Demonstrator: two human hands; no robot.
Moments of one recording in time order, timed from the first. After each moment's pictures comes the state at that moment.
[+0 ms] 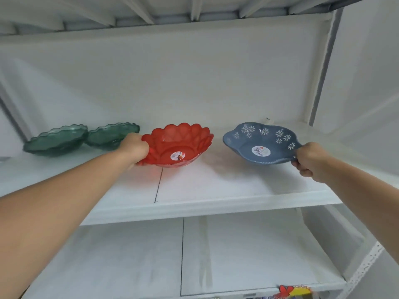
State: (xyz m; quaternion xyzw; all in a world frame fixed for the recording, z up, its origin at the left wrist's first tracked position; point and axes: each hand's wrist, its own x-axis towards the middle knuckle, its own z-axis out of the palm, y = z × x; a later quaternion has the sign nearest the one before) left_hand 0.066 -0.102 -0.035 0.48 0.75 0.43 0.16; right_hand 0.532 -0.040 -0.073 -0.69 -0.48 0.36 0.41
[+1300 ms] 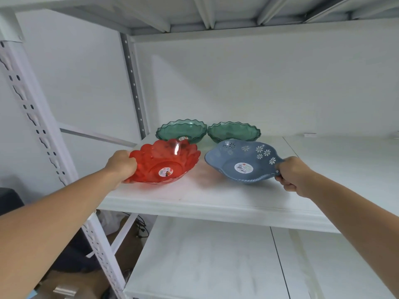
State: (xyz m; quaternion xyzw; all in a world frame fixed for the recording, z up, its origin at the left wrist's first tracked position) left_hand -0.417 -0.277 -0.071 0.35 0.80 0.44 0.18; right_hand 0.026 -0.125 -0.083 -0.61 -0.56 0.46 0.33
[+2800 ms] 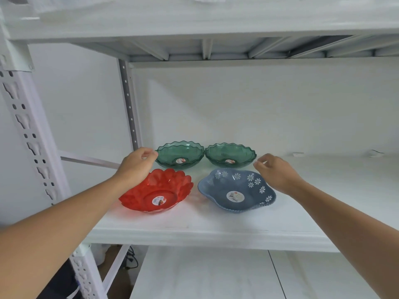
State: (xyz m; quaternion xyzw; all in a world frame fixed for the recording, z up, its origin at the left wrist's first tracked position) left_hand -0.420 -0.244 -0.022 0.53 0.72 0.43 0.07; right_hand -0.023 -0.139 -0.030 -0.56 -0.75 0.15 0.32
